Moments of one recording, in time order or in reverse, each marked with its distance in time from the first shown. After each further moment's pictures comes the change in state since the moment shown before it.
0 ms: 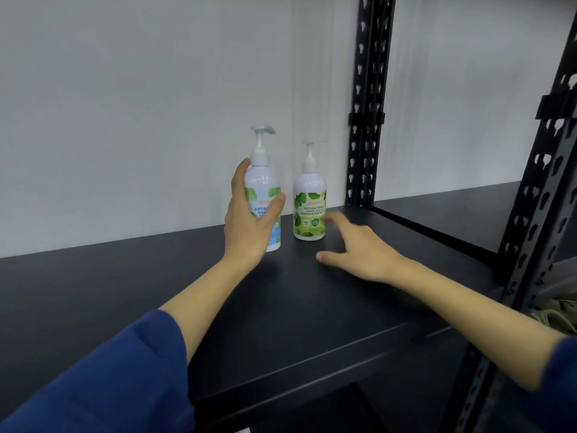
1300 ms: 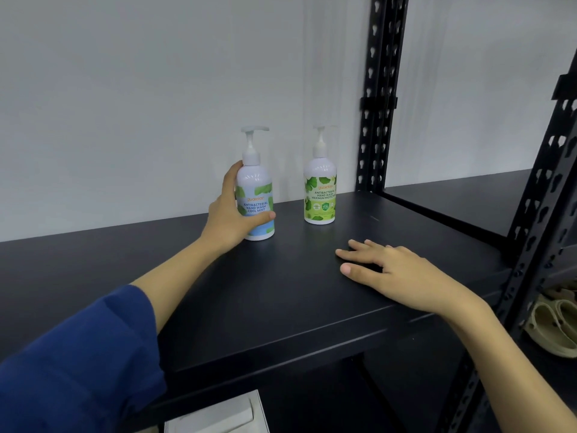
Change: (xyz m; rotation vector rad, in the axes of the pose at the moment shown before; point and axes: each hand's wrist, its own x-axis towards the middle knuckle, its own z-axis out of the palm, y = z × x) left_hand 0.002 -0.018 -0.052 0.214 -0.218 -0.079; right_hand -0.076 -0.015 -0.006 -0.116 -0.201 0.081
